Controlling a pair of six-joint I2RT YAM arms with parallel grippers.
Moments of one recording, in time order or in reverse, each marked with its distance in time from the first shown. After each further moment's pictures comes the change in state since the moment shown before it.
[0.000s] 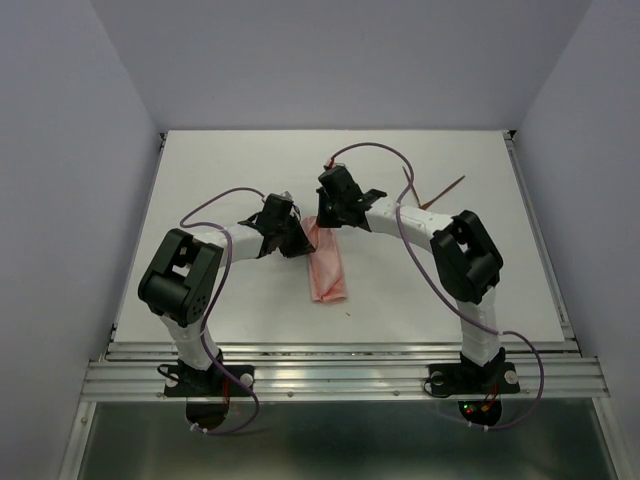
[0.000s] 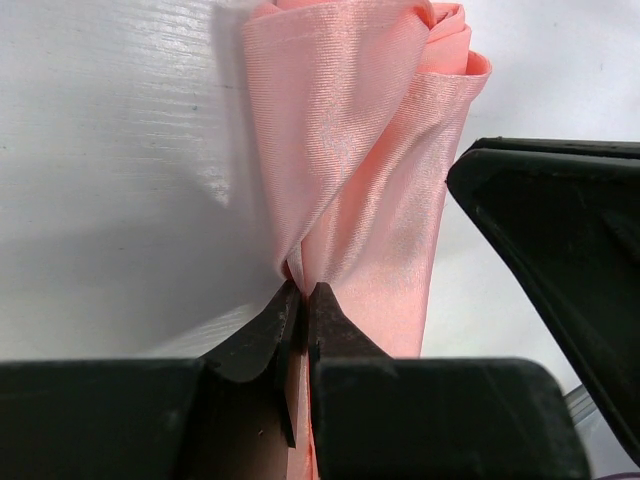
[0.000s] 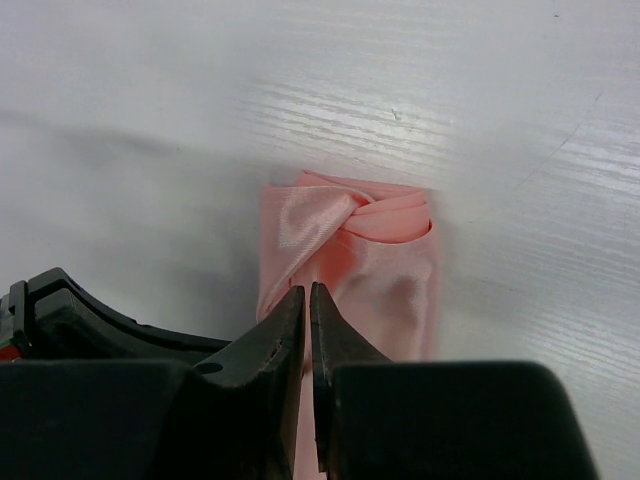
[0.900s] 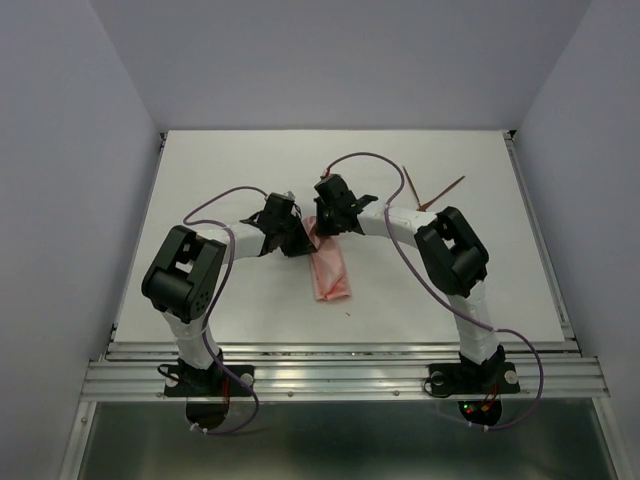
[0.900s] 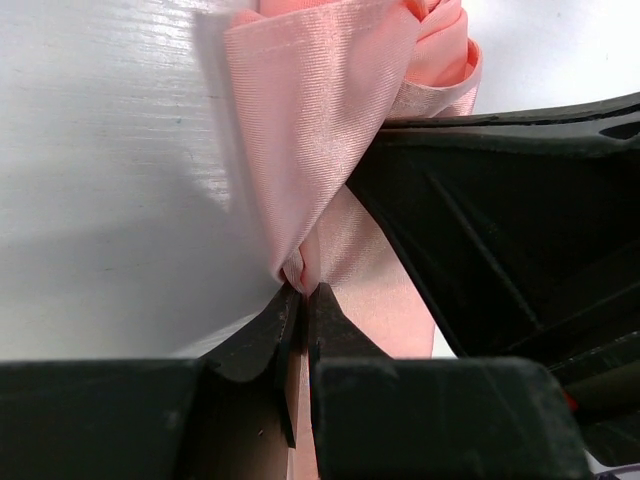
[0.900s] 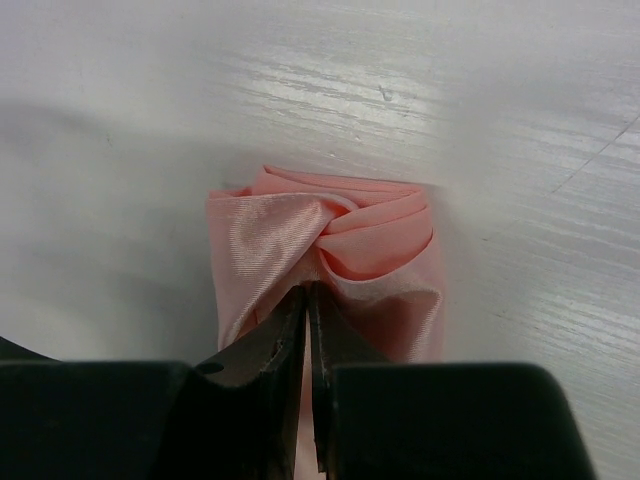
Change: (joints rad) left arm 0.002 0.030 0.017 0.005 0.023 0.025; right arm 0.000 0.106 0.012 0.020 -0.050 0.004
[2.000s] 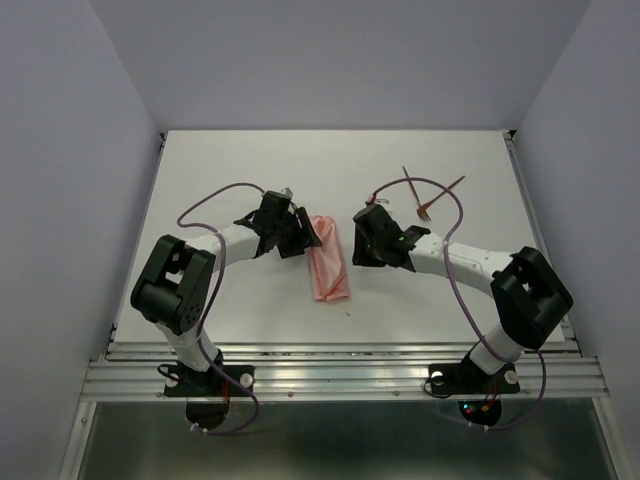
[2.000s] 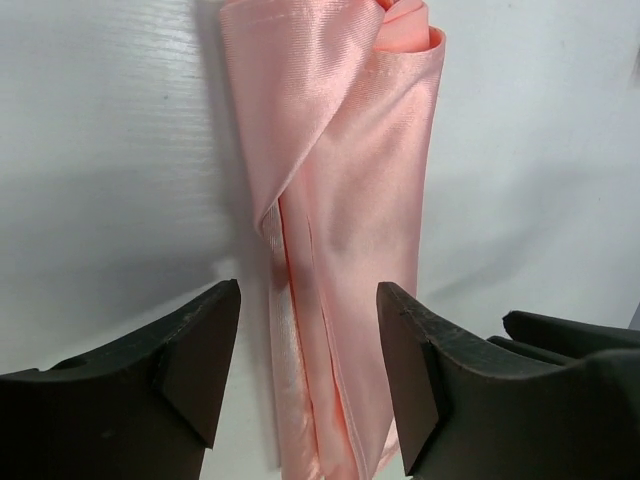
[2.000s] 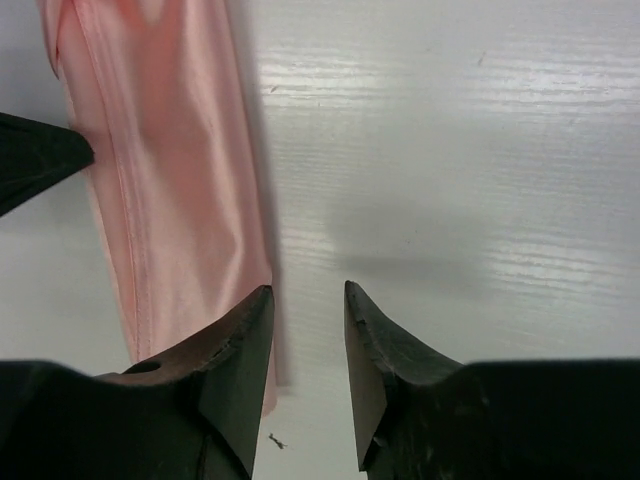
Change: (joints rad) left arm 0.001 -0.072 -0.011 -0.026 0.000 0.018; right arm 0.022 -0.554 -0.554 -0.066 0.164 0.094
